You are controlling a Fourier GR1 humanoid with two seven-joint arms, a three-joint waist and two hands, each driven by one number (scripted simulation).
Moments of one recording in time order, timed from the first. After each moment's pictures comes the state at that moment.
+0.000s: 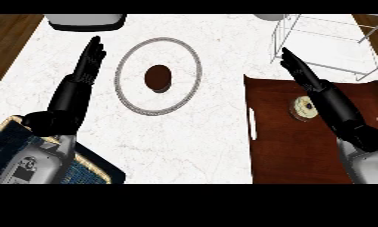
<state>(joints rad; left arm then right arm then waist) -0.24 0.40 -0.26 -1.62 0.15 0.28 -0.01 -0.22 -0.51 0.24 -1.61 -0.14 0.08 -0.13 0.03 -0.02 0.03</state>
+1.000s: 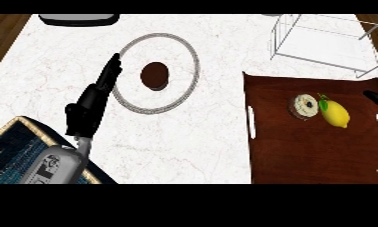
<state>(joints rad) -0.23 0.34 -0.31 -1.48 0.13 0.24 0.03 -0.31 -0.64 -0.26 -0.87 -0.30 0.10 -0.49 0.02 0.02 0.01</state>
